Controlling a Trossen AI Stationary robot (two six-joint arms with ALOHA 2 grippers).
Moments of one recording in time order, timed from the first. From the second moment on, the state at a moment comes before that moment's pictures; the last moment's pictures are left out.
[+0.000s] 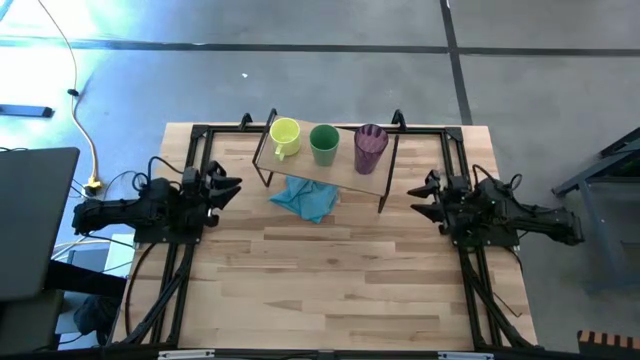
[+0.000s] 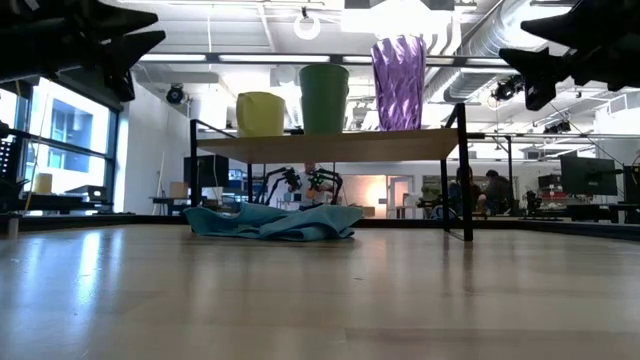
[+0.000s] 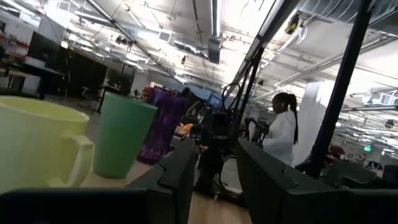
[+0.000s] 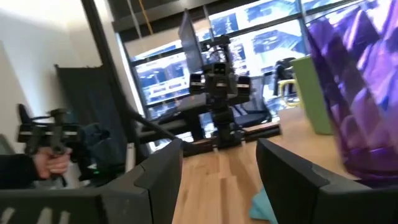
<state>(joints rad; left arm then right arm) 0.18 0.01 0.01 0.34 -0.12 -0.28 -0.16 0.00 0.05 0.15 -0.19 0.28</state>
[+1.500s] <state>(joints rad) 0.18 0.01 0.01 0.23 -0.14 -0.32 0.05 0.00 0.01 0.10 0.19 0.20</state>
